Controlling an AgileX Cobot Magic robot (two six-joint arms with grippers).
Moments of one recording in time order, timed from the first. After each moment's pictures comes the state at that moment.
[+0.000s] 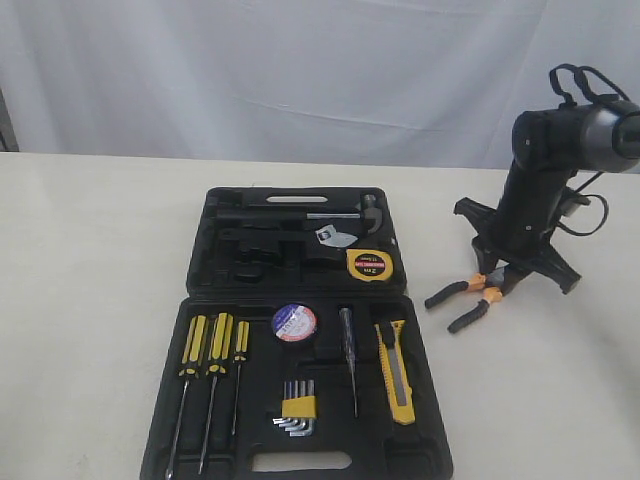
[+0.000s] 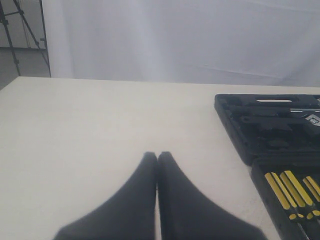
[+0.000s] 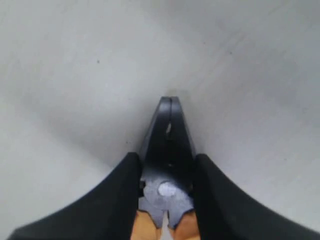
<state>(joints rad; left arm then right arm) -0.02 0.00 0.00 -0.02 0.27 -0.03 -0.28 2.27 -1.66 -0.08 0.93 1.09</state>
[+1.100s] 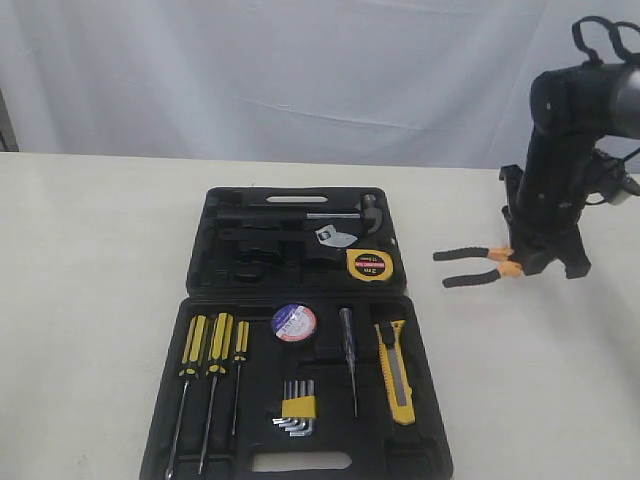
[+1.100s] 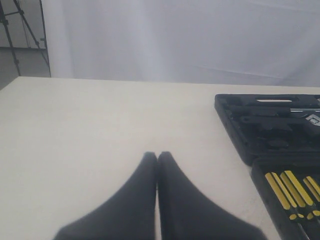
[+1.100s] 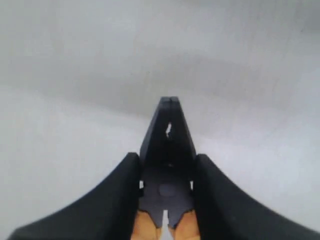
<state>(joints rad) -0.02 0.00 0.00 -0.02 0.27 -0.03 -0.27 2.15 -1.66 -0.17 1.07 1.60</state>
